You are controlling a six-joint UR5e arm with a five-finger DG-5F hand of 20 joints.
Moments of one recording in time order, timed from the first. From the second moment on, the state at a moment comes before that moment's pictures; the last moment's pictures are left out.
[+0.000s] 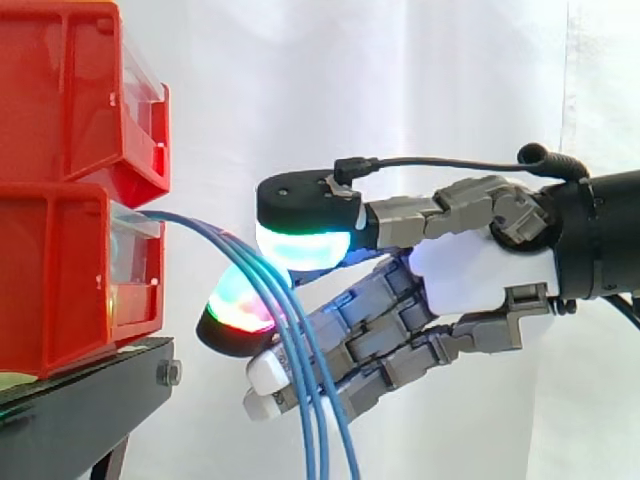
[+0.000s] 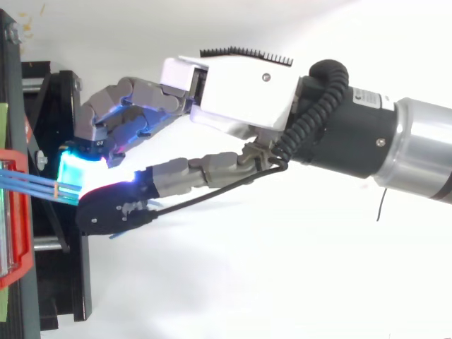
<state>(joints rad) 0.15 -2.36 -0.99 -3.07 -1.17 -0.21</state>
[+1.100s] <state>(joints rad) 0.16 -2.35 -0.99 -3.12 -1.17 -0.18</state>
